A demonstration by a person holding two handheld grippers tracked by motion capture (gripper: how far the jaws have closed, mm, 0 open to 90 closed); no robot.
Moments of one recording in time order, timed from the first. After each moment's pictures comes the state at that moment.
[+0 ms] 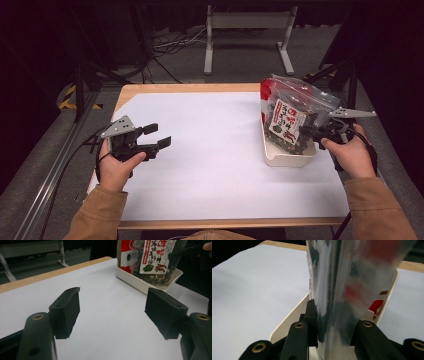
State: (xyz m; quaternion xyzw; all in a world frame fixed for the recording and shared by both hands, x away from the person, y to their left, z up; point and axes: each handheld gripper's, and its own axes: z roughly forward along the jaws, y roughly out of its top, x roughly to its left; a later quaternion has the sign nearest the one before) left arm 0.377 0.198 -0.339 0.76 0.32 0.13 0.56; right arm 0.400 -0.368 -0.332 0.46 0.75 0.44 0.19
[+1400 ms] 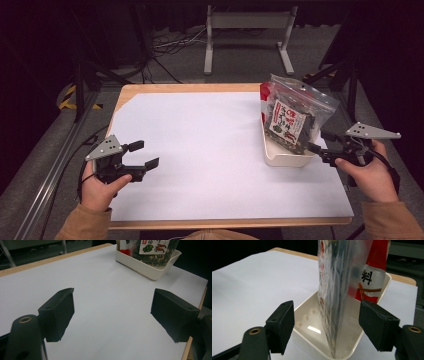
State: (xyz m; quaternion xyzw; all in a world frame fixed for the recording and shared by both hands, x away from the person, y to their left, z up) left arm 0.334 0.226 -0.354 0.78 0.32 0.14 0.53; right arm 0.341 -0.379 -0.327 0.41 0.75 0.46 0.23
